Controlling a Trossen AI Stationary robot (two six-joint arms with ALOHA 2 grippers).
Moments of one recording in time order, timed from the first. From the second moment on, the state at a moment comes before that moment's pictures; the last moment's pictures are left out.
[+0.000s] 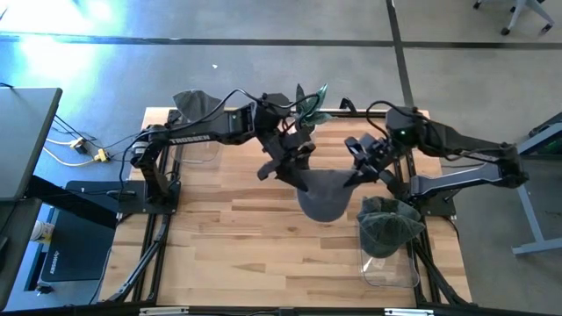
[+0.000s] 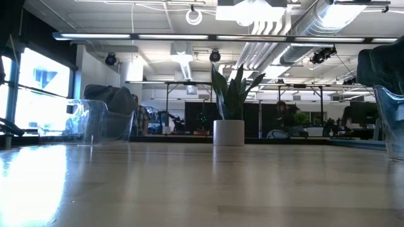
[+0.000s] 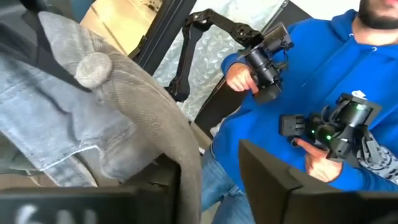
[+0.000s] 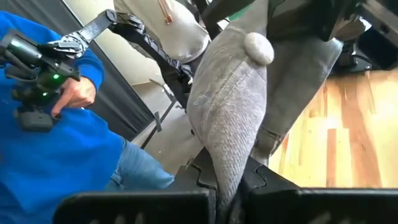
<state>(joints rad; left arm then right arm) 0.14 1.79 1.87 -0.27 1.04 -0.38 -0.17 1.00 1.14 -0.46 -0.74 0.23</state>
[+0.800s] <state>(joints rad) 0.15 1.81 1.87 -0.24 1.09 -0.45 -0.12 1.03 1.14 -0.34 -0.70 0.24</state>
